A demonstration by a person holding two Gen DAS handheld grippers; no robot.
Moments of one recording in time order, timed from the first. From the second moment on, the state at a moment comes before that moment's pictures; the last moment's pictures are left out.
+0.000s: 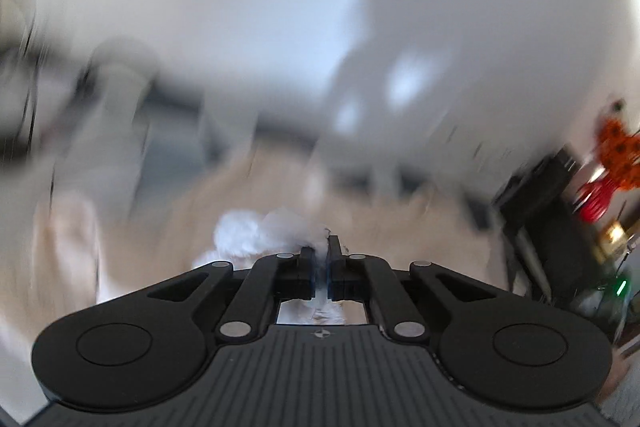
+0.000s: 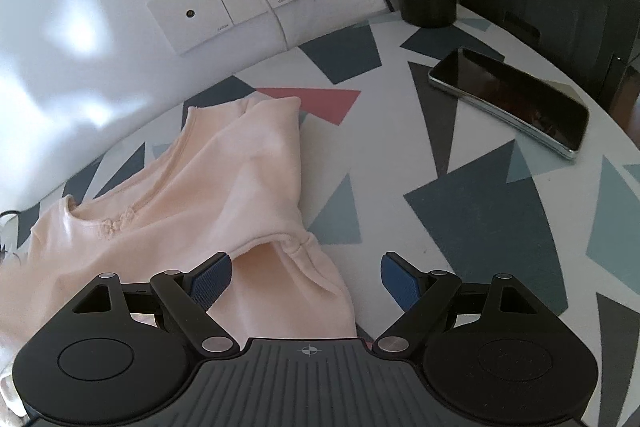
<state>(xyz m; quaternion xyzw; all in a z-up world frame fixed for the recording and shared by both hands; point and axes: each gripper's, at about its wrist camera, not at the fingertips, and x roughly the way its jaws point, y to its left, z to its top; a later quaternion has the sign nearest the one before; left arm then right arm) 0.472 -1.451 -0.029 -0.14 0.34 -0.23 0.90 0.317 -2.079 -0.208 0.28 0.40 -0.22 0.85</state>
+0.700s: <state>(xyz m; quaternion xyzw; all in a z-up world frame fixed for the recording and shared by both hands) 0.533 -1.423 -0.077 0.04 0.36 -0.08 0.93 0.383 -2.114 -0.225 0.27 0.38 -0.20 0.86</state>
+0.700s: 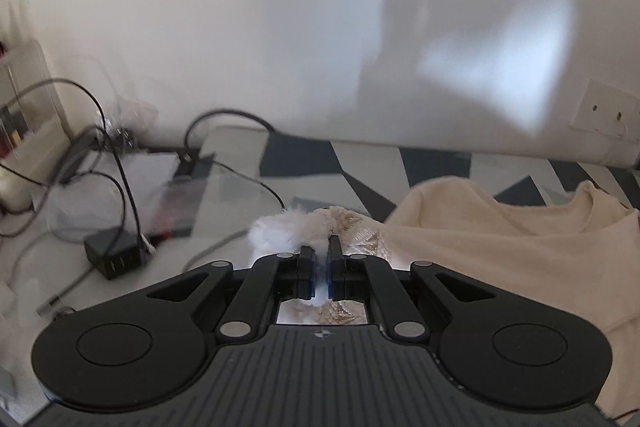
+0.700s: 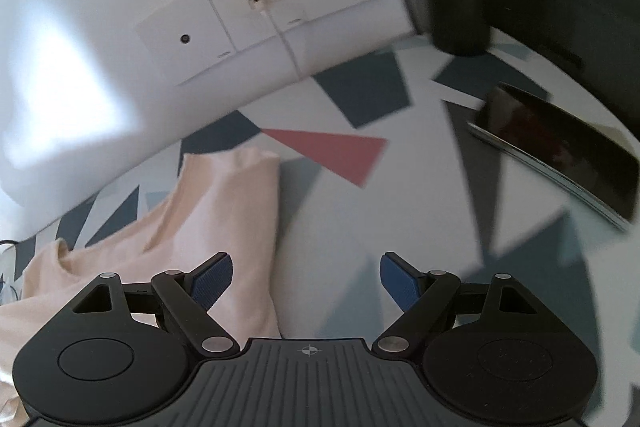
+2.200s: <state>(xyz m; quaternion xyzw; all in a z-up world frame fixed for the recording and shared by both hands) 0.552 -1.425 -0.093 0.00 0.40 -0.07 0.92 0.342 -2.026 -0.232 0.03 0.44 -0.13 0.89</state>
